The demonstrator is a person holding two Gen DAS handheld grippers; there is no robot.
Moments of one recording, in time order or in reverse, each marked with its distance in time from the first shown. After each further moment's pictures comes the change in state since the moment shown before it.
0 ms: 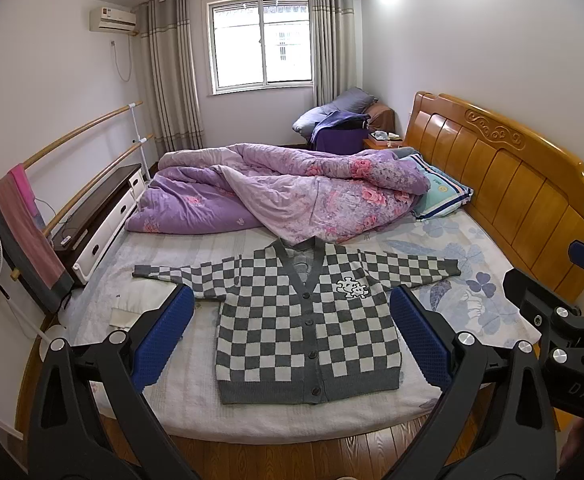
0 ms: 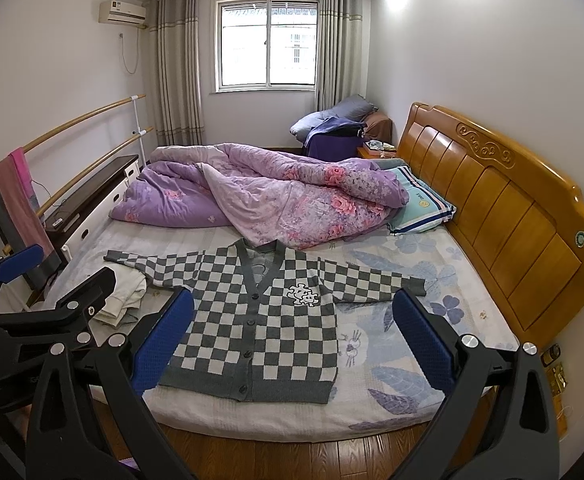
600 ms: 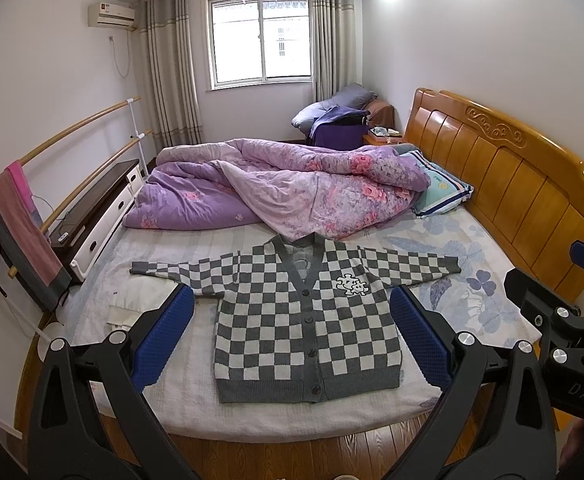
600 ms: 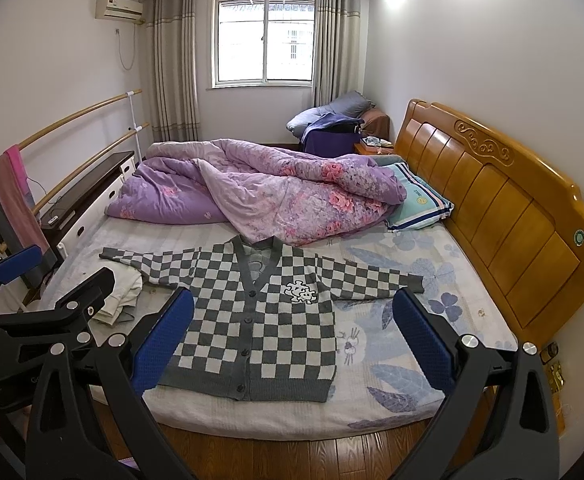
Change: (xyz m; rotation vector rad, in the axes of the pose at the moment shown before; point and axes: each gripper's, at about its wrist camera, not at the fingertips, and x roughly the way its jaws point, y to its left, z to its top) left arm 0.006 0.007 -0.004 0.001 0.009 -0.005; right arm 0.011 0.002 -0.001 0.000 0.014 -0.012
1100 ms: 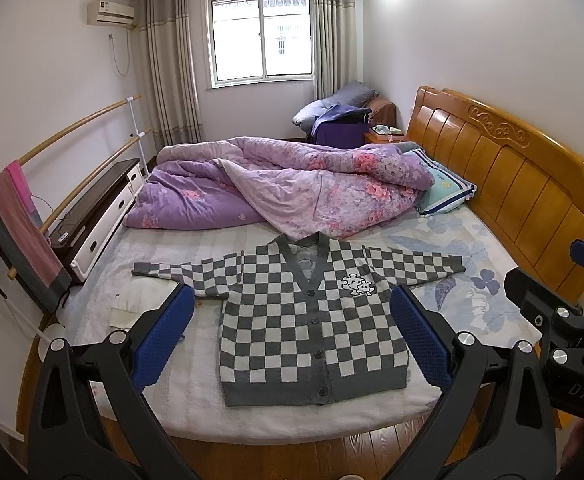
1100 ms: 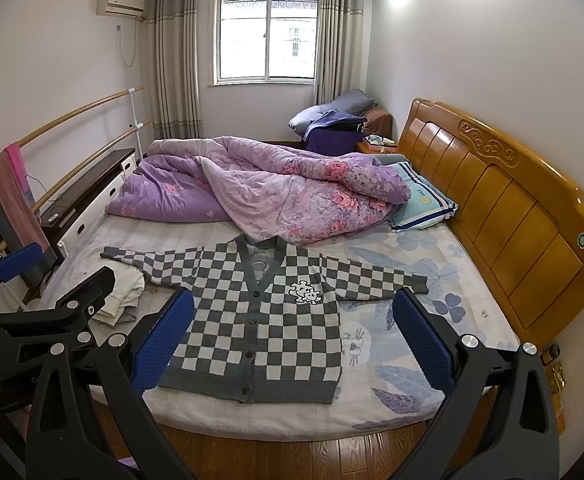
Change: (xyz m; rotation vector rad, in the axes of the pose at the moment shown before) left arm 0.005 0.005 0.000 -0.001 0.008 -0.003; right arm 0.010 0.010 0.001 -0.004 0.011 0.002
